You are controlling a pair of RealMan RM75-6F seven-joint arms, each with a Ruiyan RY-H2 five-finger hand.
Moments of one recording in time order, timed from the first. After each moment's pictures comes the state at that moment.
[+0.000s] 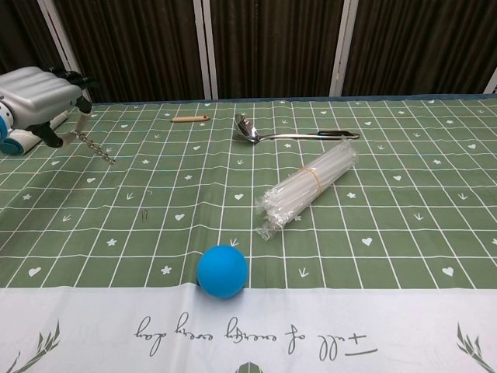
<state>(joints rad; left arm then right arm) -0.73 -1.56 -0.18 -1.09 1.14 0.99 0.65 -0.05 -1.06 0.09 -1.69 -1.40 1.55 0.01</state>
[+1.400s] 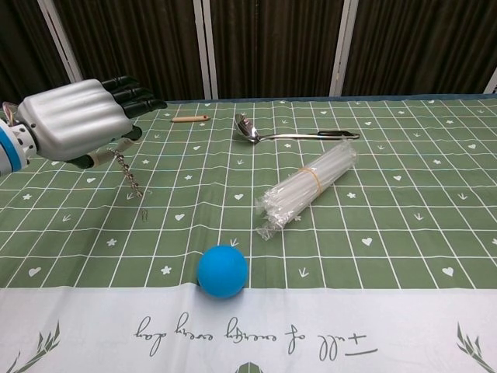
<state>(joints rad) -0.75 -1.50 -0.02 -1.28 1.48 1.08 0.84 -0.05 -1.06 0.09 -1.69 -1.41 1.56 0.01</state>
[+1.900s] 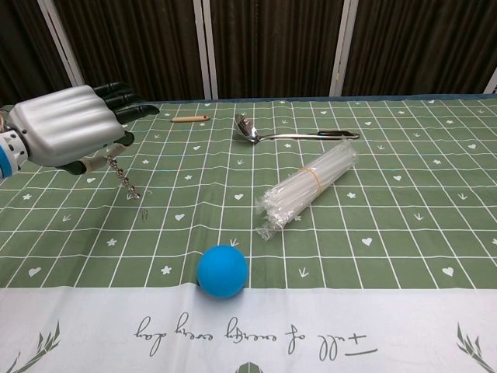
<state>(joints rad) -0.73 -1.49 -0.02 -1.29 1.48 1.08 0.84 -0.05 -1.05 0.10 -1.69 -1.41 1.56 0.01</state>
